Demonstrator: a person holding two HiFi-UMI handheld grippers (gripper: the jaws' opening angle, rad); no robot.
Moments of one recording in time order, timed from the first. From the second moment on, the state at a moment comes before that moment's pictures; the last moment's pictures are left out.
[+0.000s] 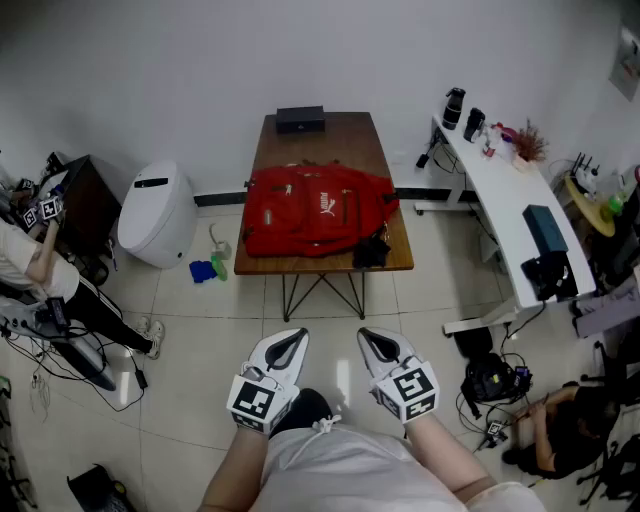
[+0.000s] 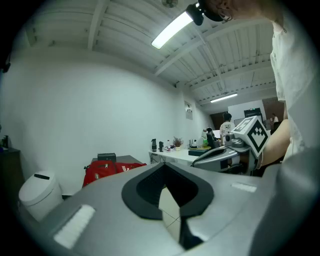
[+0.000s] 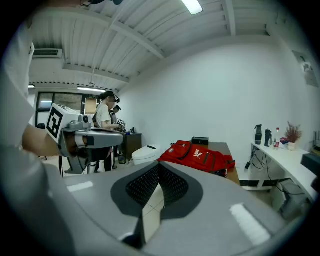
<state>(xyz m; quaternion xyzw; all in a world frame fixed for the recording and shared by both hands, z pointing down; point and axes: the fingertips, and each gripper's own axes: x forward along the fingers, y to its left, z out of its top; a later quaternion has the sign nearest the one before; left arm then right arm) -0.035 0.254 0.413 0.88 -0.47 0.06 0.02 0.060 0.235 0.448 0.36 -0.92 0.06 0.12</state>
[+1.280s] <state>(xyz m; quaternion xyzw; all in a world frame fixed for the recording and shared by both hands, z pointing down) -0.061 -0.198 0.486 0.90 -0.40 0.14 0.13 0.039 -0.180 0.503 0.41 -0.87 0.16 0.21</state>
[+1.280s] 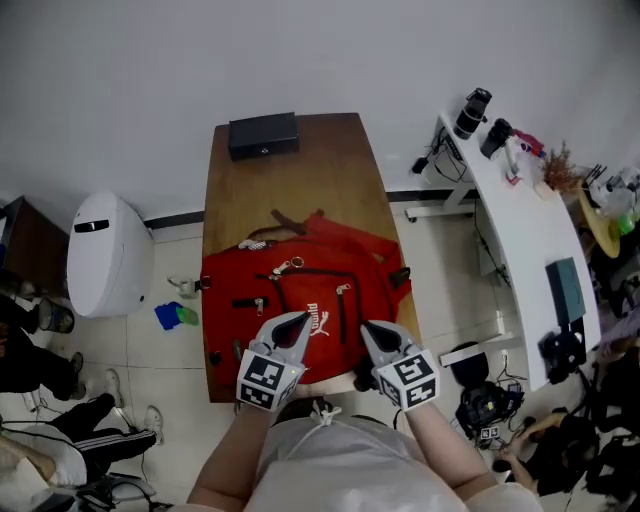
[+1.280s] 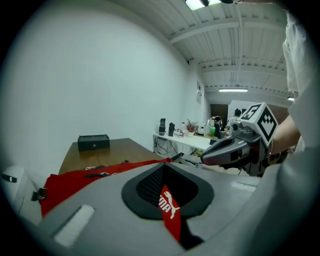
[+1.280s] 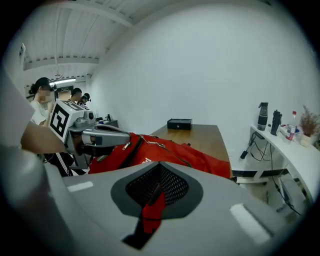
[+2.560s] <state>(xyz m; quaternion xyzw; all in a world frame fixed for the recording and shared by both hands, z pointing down) -0.022 -0.270 0.551 0.86 -0.38 0.21 0.27 0.009 -0.281 0.612 0.22 -0.86 0.39 0.25</state>
